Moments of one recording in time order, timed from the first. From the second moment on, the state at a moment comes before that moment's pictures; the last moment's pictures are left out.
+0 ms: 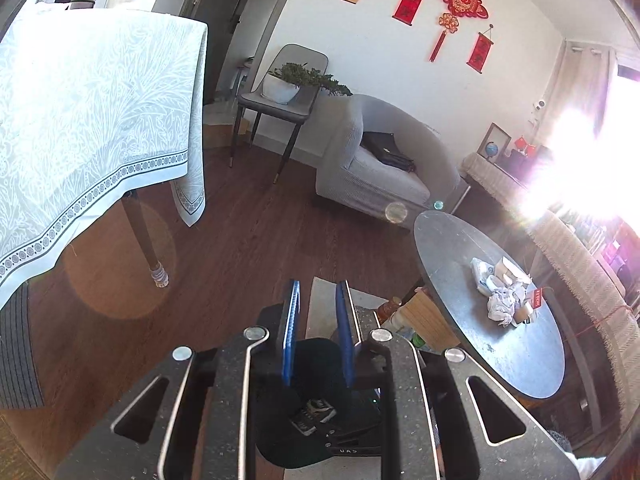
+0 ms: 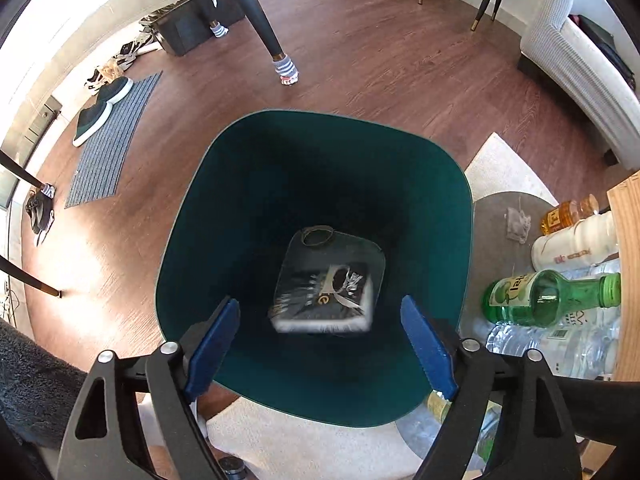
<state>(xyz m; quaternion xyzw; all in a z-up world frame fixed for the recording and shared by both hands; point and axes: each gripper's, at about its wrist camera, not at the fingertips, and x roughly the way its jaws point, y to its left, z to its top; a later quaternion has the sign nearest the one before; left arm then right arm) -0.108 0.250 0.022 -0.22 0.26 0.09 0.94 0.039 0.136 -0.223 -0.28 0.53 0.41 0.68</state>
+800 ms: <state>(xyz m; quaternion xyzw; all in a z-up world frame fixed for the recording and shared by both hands) -0.090 0.227 0.037 -0.21 0.23 0.07 0.95 0.015 0.098 -0.063 -0.19 0.38 0.55 0.72</state>
